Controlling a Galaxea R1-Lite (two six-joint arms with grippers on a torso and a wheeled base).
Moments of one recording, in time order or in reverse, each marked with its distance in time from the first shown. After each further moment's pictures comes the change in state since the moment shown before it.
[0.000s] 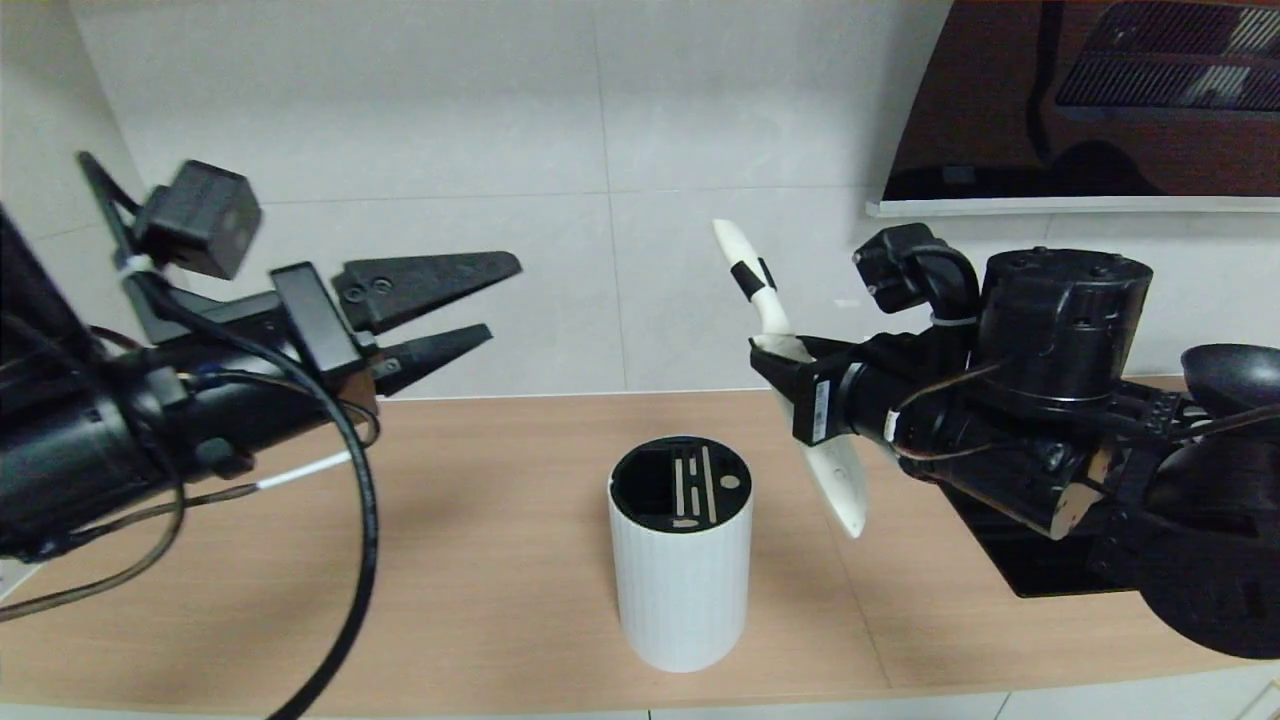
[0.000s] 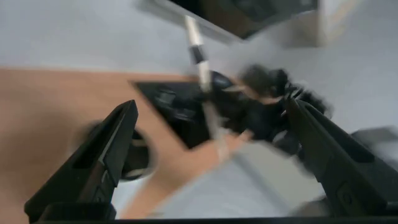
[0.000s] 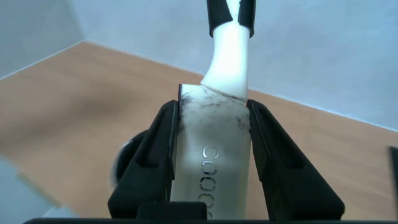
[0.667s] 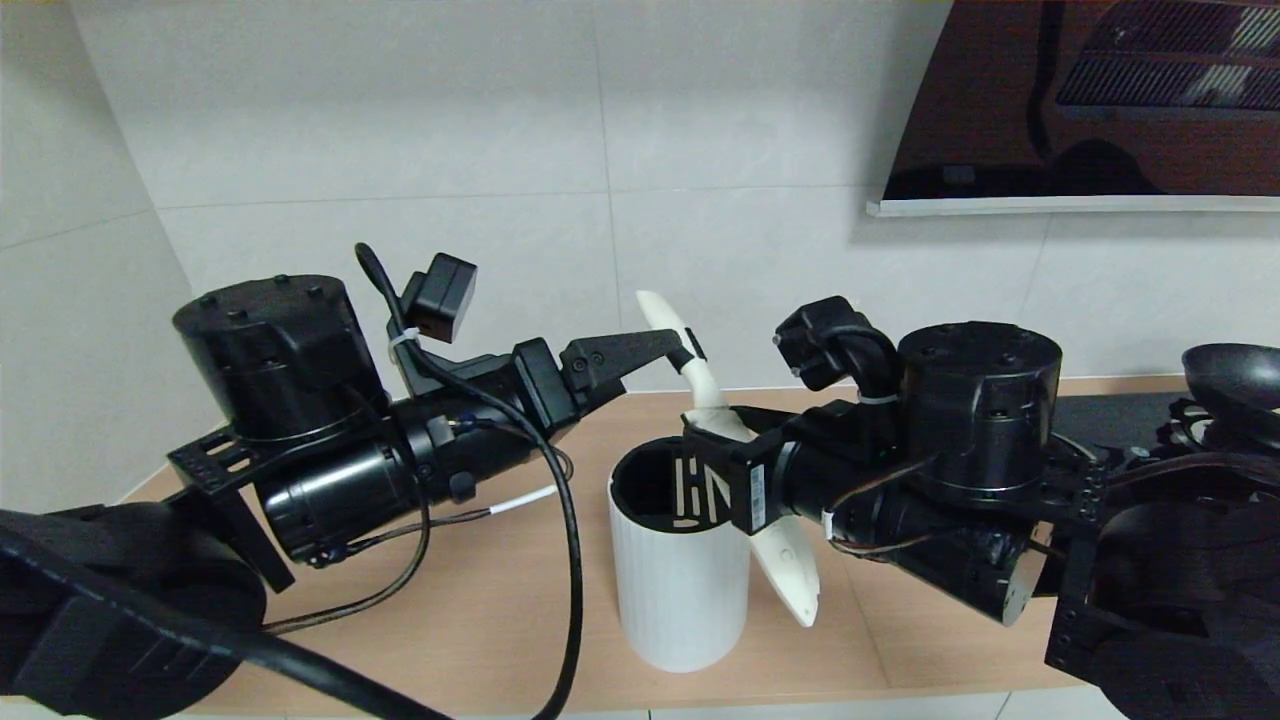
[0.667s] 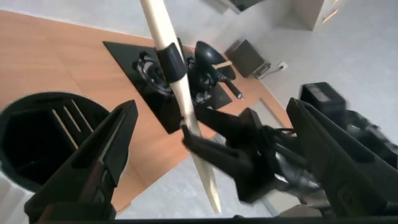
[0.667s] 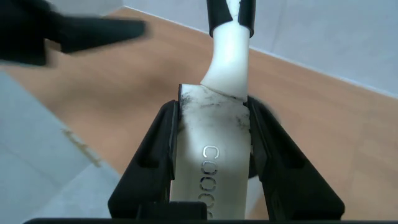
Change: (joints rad) left arm -0.185 0.278 -0.003 -0.216 0.134 -0.031; right arm 0.138 0.051 0.037 -0.006 -0.003 0.074
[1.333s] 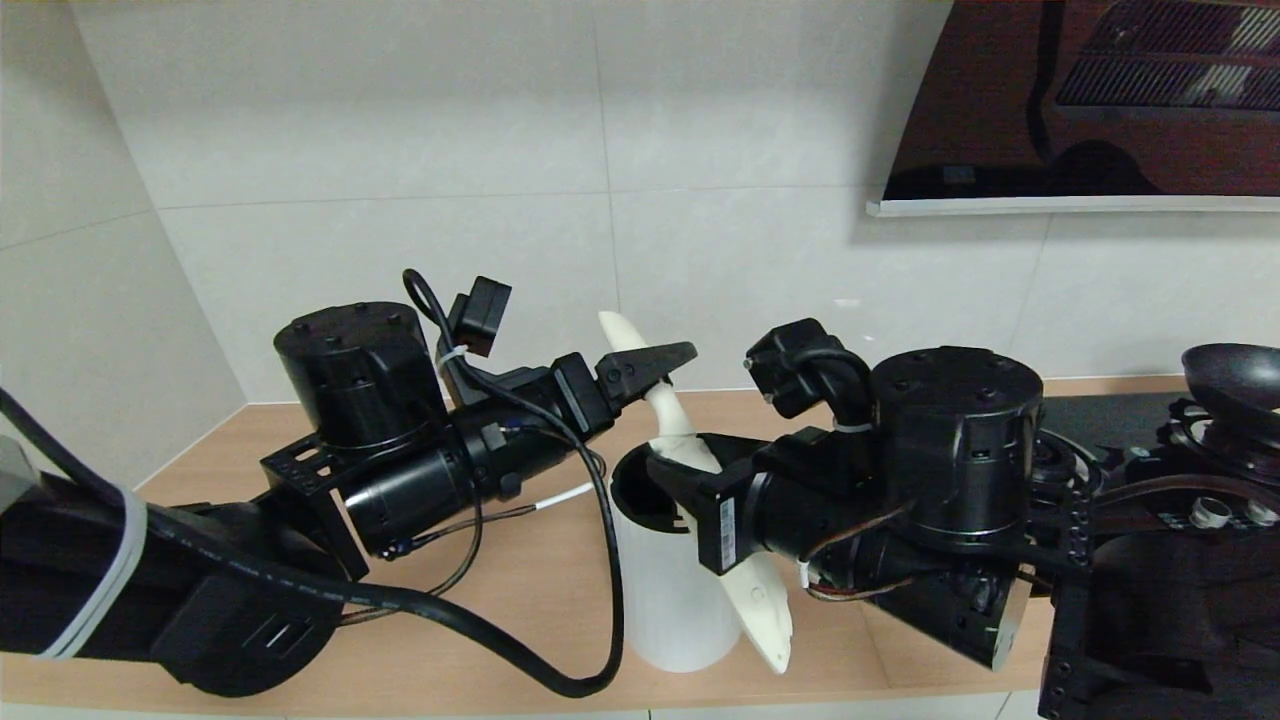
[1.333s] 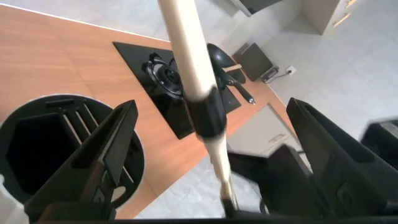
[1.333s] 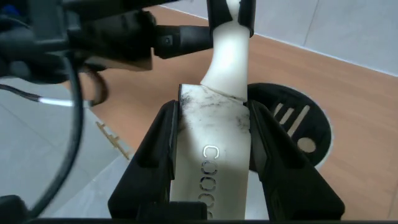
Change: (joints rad) left arm -0.003 0.113 -0.018 -0.086 0.045 0.001; right arm 0.074 0.008 0.003 0.000 0.001 0.055
